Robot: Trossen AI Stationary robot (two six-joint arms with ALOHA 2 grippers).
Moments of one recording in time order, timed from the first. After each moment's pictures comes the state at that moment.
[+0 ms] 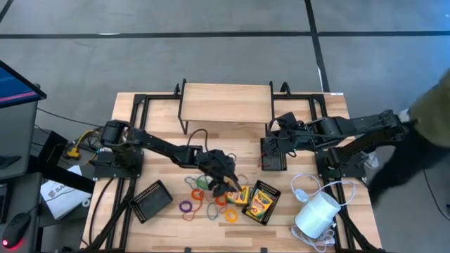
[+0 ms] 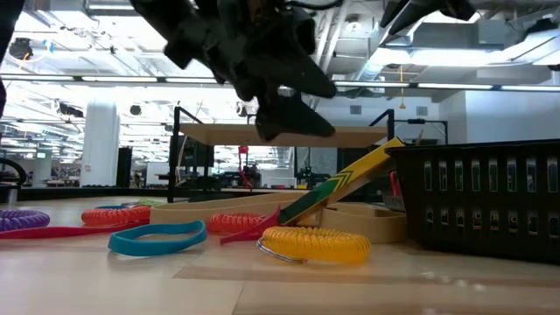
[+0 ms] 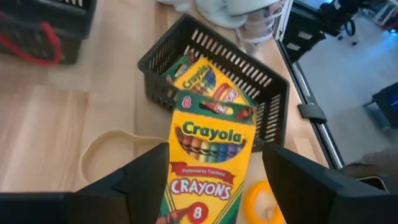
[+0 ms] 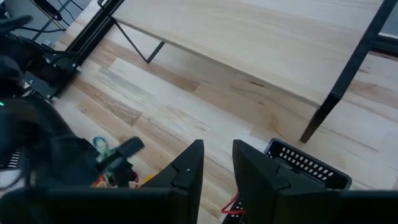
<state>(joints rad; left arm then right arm) -0.14 1.84 1.04 0.20 0.25 -0.32 0.21 1.28 1.36 -1.06 0.60 1.13</state>
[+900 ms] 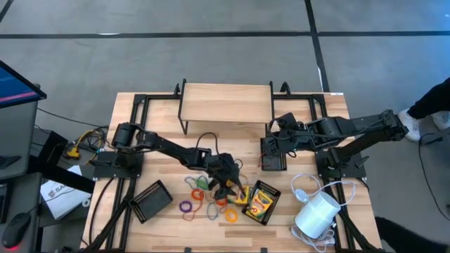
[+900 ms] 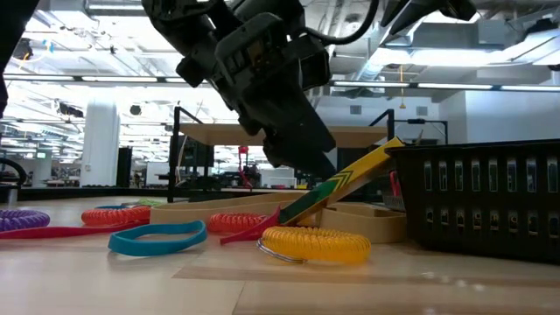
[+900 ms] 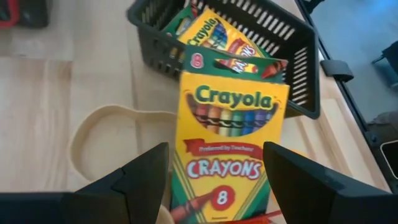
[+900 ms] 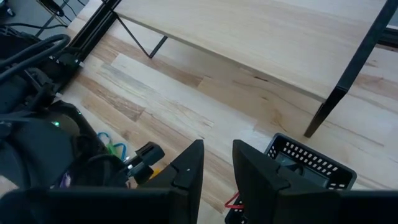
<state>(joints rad) -0.12 1.95 1.11 0.12 0.30 -0.19 0.21 1.28 1.36 -1.06 0.58 1.14</state>
